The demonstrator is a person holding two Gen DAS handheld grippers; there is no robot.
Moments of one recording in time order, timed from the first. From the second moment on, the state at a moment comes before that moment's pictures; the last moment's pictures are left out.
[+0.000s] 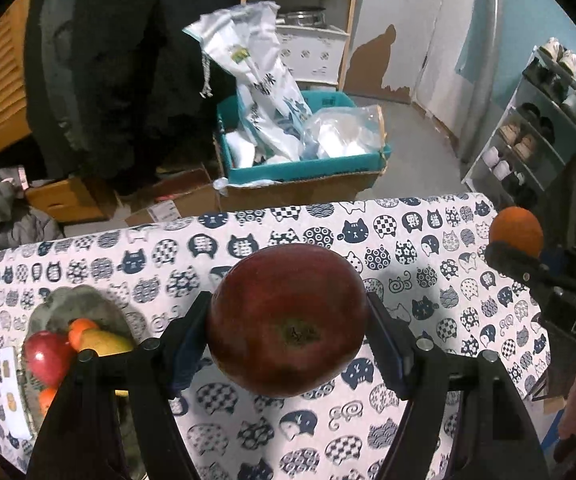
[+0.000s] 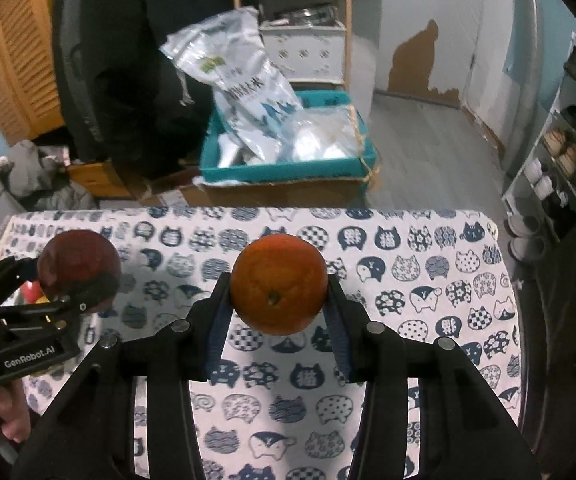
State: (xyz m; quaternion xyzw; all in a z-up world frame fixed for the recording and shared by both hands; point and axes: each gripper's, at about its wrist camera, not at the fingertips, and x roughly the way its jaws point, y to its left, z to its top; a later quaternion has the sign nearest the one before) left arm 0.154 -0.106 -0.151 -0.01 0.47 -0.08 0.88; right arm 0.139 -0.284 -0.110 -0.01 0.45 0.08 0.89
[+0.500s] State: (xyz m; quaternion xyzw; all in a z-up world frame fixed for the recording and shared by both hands) left arm 0.098 -0.035 -0.112 -0.02 0.44 -0.05 0.90; right arm 0.107 -0.226 -0.072 -0.02 0.42 0.14 0.90
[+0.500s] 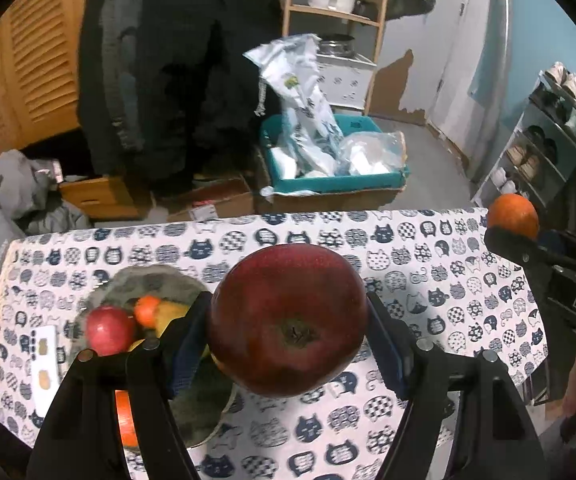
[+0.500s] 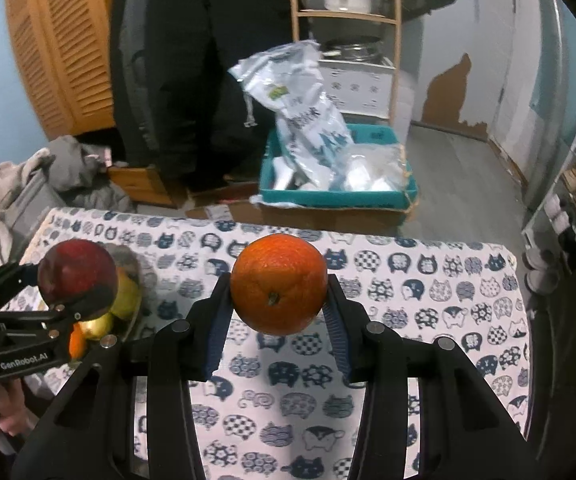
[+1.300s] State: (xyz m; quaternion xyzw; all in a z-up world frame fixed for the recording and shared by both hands) left arm 0.065 0.106 -0.156 -0.07 0.47 0.05 0.88; right arm 0.096 -0.071 -0.109 -0.07 0.45 0.27 0.85
